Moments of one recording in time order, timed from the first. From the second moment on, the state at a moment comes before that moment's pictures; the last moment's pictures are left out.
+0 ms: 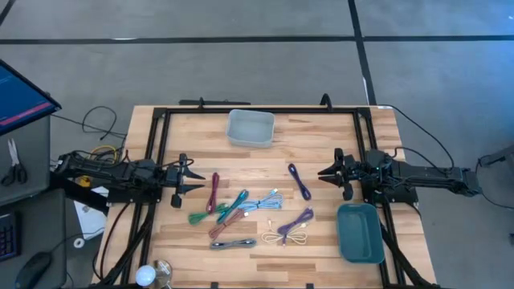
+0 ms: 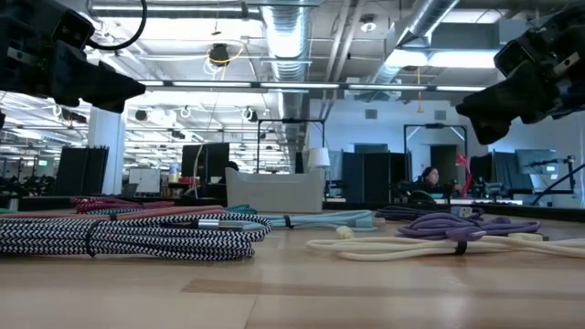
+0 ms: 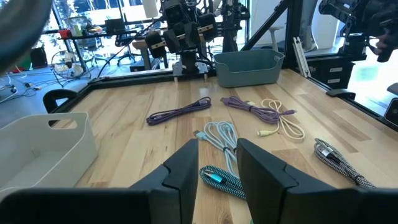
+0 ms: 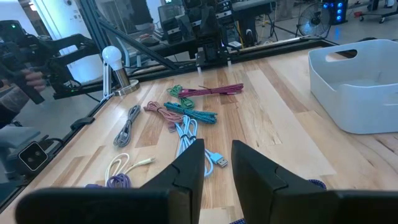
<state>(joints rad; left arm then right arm) -0.18 0.00 0.01 0.05 -0.12 0.13 -0.16 0.20 0.00 0.05 -0.20 0.18</state>
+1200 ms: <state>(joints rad) -0.18 0.00 0.01 0.07 -0.12 0.13 -0.16 0.20 0.00 0.05 -0.20 0.18</state>
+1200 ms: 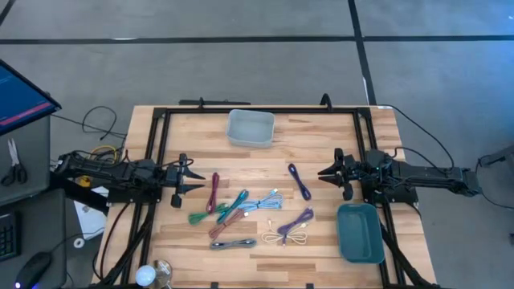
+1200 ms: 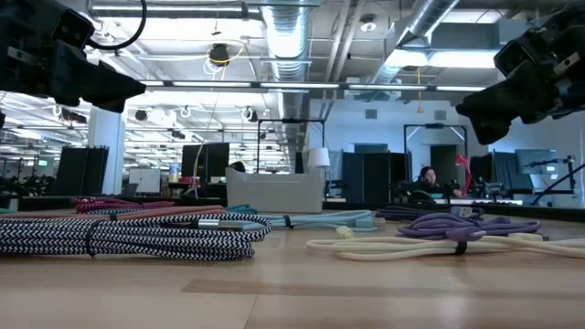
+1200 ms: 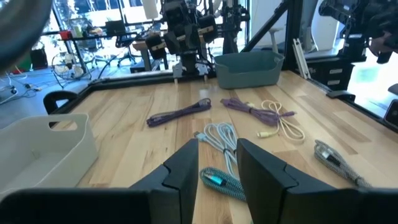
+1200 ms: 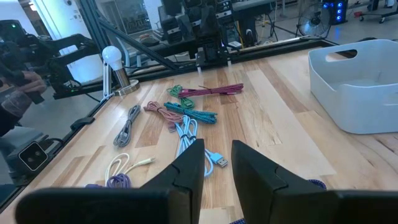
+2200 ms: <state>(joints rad) -0.18 0.00 0.01 0.11 -0.13 0.13 -0.16 0.48 0.34 -0.17 0.27 0.37</state>
